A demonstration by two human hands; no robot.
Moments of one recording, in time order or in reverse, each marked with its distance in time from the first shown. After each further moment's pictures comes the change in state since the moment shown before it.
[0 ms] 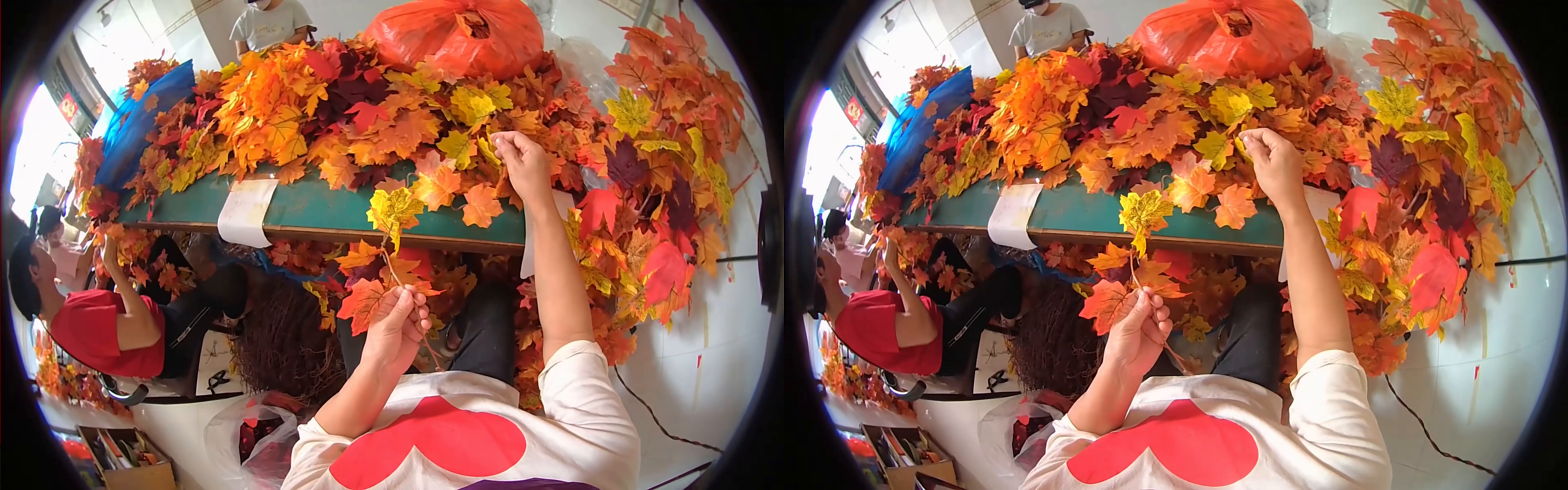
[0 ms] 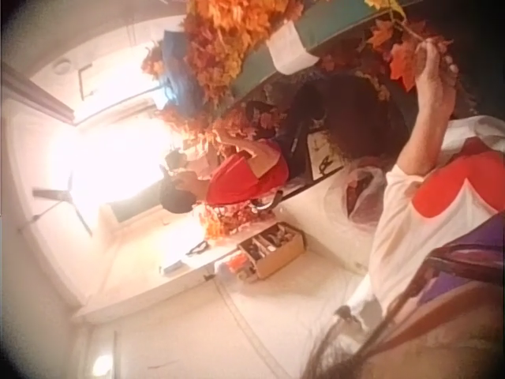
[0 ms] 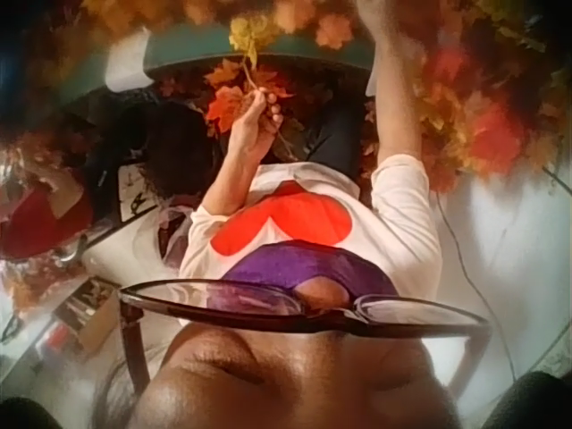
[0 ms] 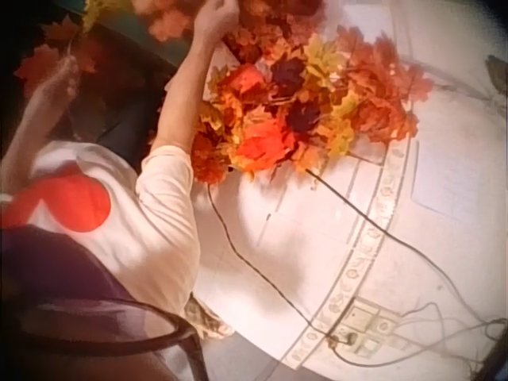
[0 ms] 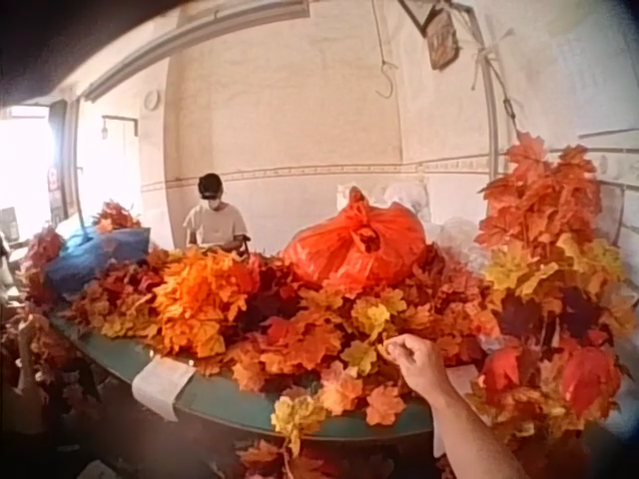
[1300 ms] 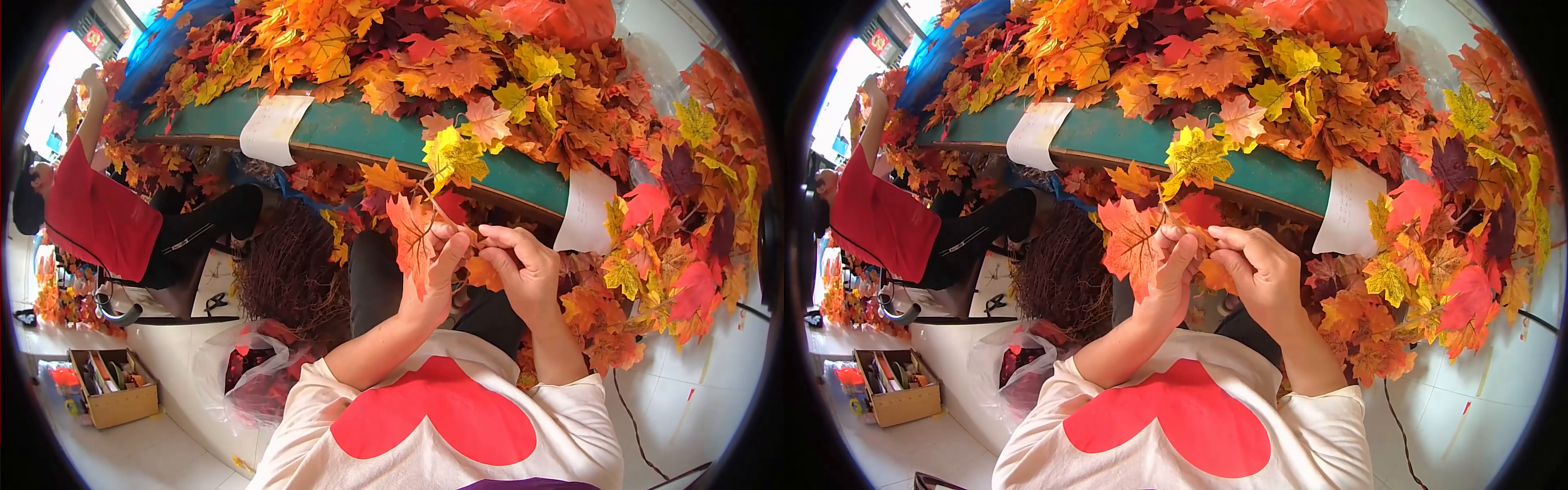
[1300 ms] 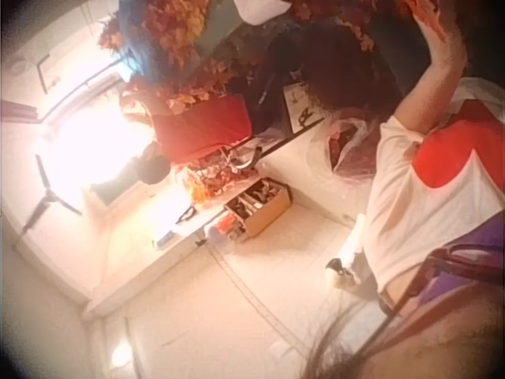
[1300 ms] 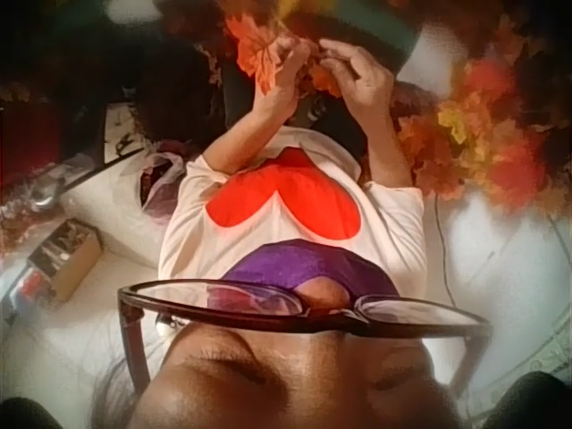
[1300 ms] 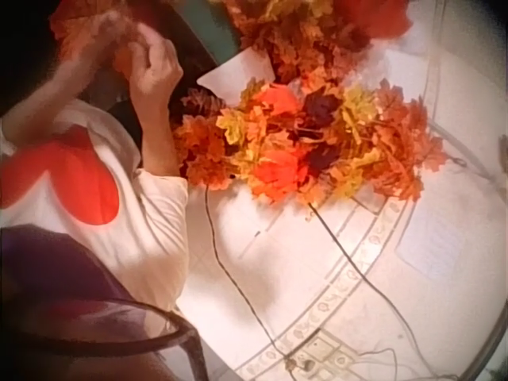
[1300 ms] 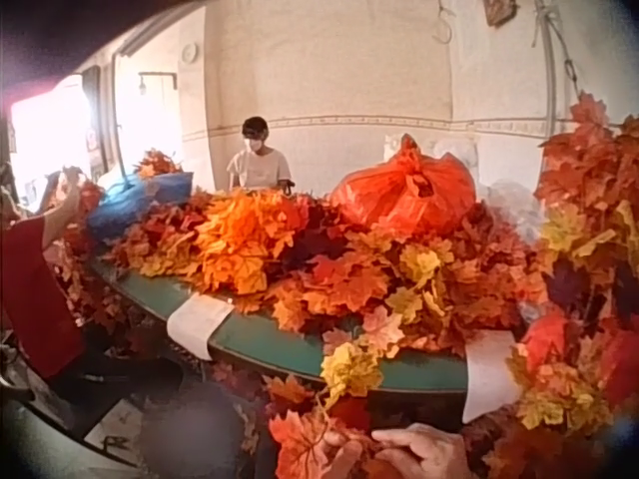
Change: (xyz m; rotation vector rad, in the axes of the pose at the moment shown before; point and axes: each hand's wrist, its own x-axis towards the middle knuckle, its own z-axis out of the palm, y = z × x) left_hand 0.007 -0.028 0.007 0.174 0.028 0.383; right_hand -0.175 -0.089 0.008 0.187 -0.318 -0.104
